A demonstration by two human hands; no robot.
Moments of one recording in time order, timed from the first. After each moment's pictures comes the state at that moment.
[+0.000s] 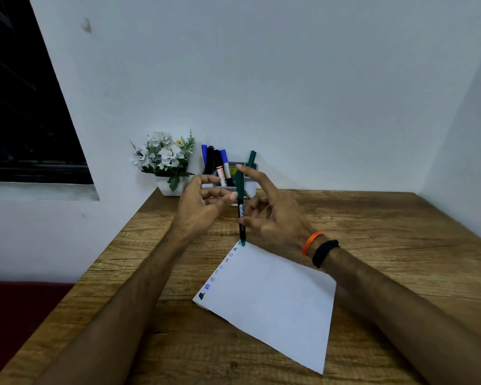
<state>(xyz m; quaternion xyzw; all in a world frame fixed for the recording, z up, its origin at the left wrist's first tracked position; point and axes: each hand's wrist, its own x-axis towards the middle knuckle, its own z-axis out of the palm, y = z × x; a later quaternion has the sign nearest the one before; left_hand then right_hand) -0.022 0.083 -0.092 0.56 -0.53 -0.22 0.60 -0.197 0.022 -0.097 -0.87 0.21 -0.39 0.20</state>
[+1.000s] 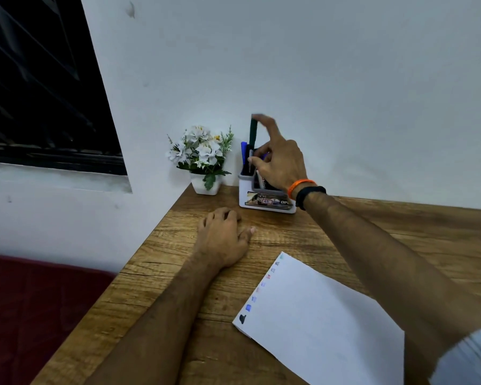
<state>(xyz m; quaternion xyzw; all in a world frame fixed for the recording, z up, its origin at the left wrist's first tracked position) 0.025 0.065 -0.150 0.79 -0.59 0.00 0.19 -0.077 -0.066 -0.053 -0.85 0.30 -0.43 0.08</state>
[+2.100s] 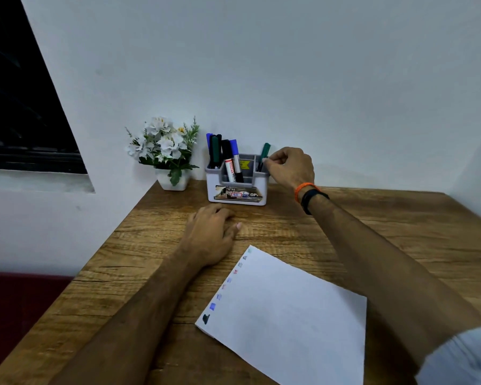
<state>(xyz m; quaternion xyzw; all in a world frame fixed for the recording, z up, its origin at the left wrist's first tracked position) -0.003 0.052 -0.144 0.73 -0.66 -0.01 0.20 -0.143 -0.111 -0.085 -0.72 0.51 -0.43 0.19</state>
